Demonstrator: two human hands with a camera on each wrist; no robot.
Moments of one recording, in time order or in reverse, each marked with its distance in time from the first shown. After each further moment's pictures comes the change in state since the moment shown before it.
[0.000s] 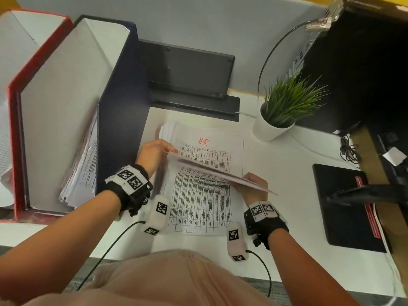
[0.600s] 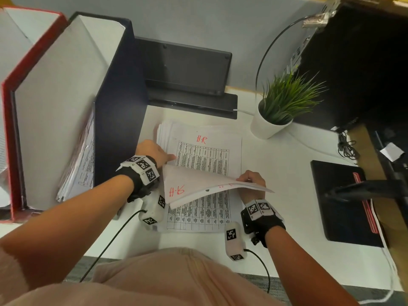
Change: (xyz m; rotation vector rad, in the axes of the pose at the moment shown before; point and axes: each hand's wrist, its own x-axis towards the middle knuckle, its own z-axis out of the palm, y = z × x) left_hand 0.015 0.003 0.005 0.798 0.112 -0.123; right_hand -0.004 0.018 -0.006 0.123 0.103 -0.266
